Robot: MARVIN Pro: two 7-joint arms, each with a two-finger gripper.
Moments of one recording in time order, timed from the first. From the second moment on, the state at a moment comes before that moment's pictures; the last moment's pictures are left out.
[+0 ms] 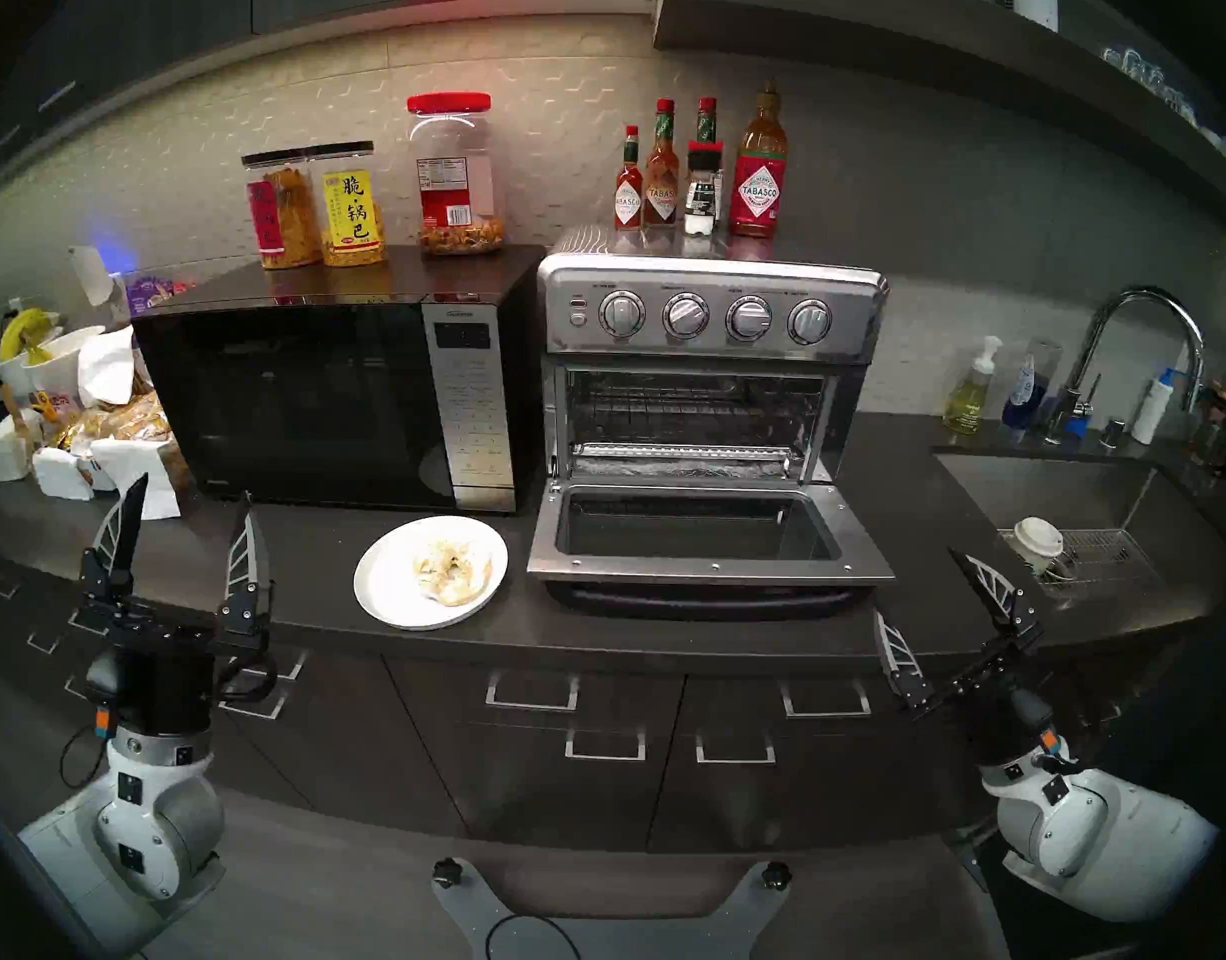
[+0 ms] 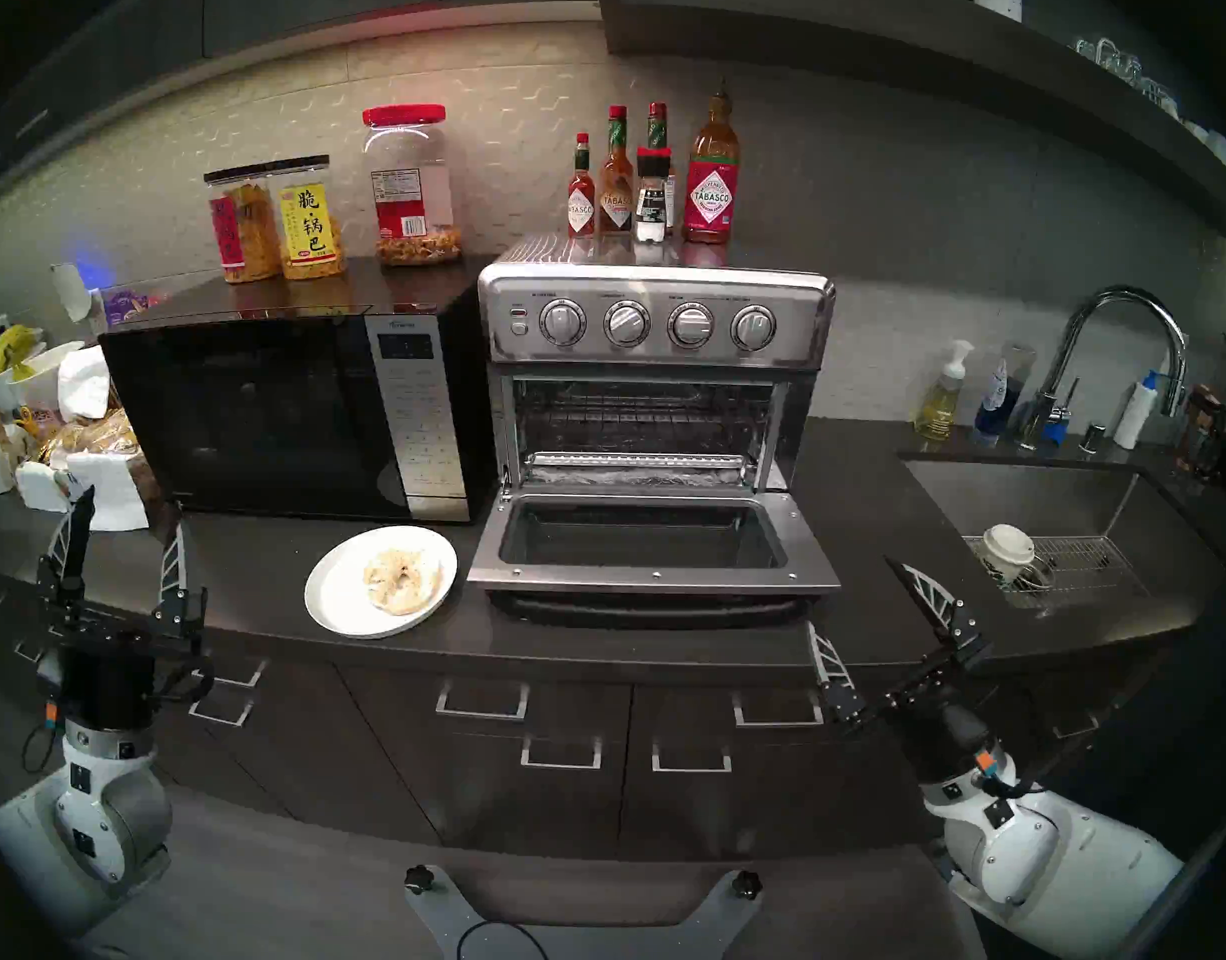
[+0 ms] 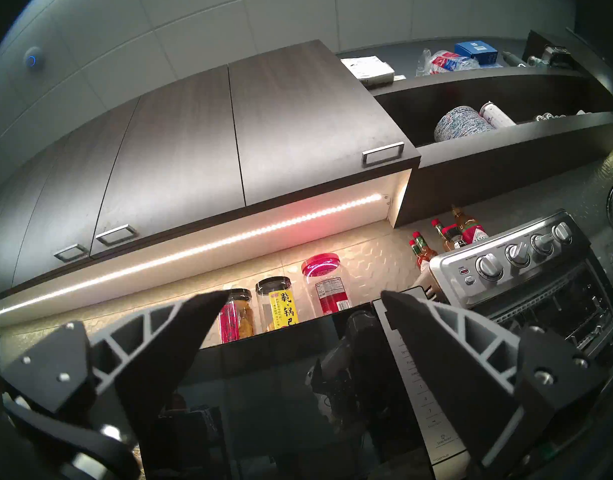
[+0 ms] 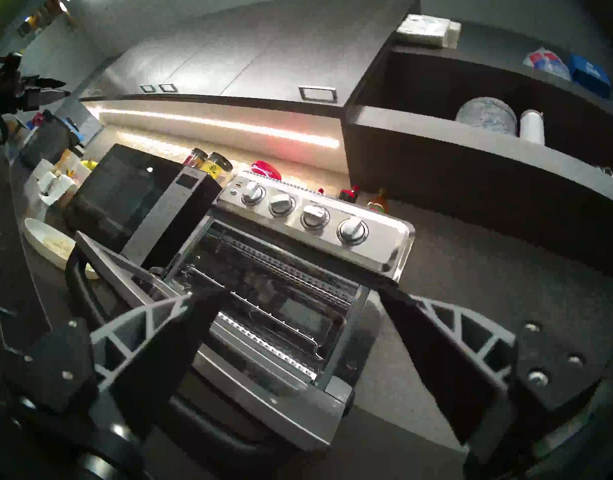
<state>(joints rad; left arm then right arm) 2.45 -0.69 -1.75 -2.06 0.10 -0.96 0.86 -2.19 -0.49 1.44 -1.86 -0.01 -0.96 -0.63</state>
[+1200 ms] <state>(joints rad) 2.46 -0.68 -1.77 -2.08 0.06 -0.94 0.86 -2.21 -0.53 1.45 -1.87 -0.08 -0.96 -0.70</state>
